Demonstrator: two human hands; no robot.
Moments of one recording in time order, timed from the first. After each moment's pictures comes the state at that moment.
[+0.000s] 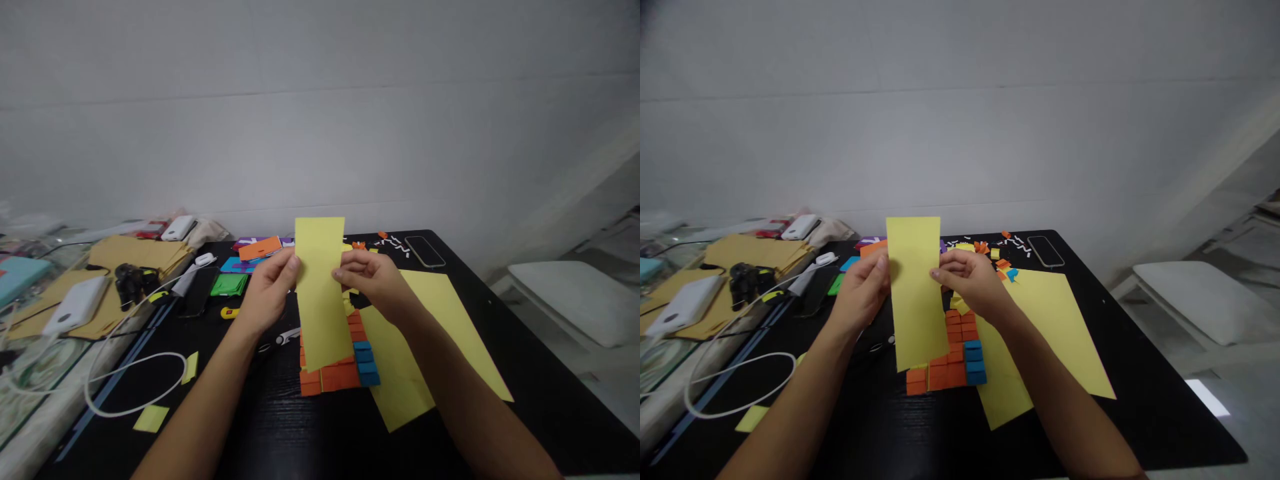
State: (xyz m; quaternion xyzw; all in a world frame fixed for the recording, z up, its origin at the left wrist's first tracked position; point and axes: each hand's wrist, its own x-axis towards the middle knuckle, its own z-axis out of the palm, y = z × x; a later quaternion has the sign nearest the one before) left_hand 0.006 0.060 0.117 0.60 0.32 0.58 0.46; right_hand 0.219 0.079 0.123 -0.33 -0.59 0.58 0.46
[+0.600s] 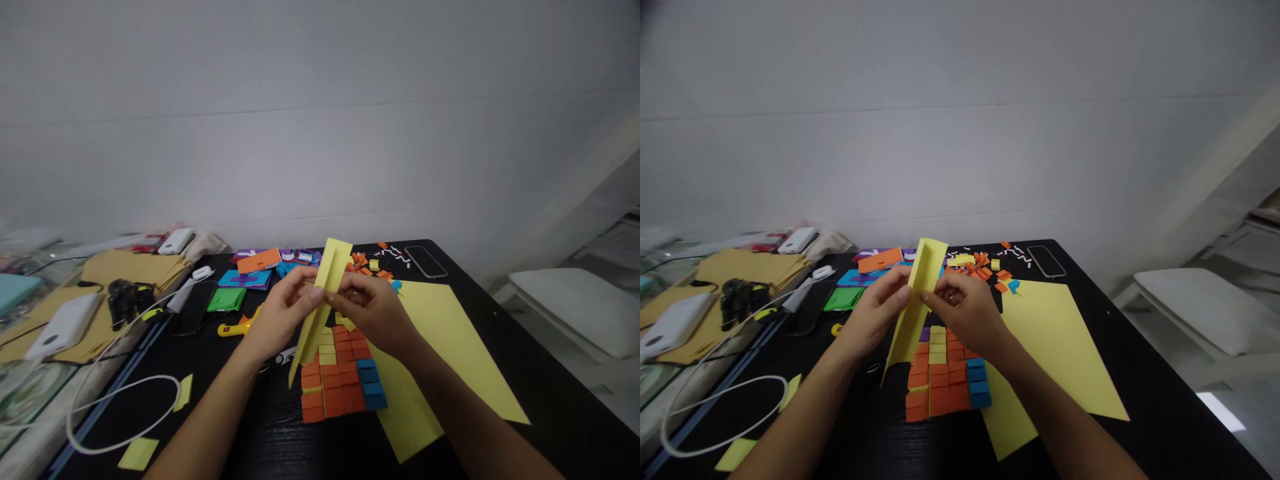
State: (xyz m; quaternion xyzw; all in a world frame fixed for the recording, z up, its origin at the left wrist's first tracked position) left_hand 0.015 0.055 0.115 0.62 0.32 0.51 0.51; right_hand 0.204 0.061 0.122 -0.38 -0.66 0.44 0.47
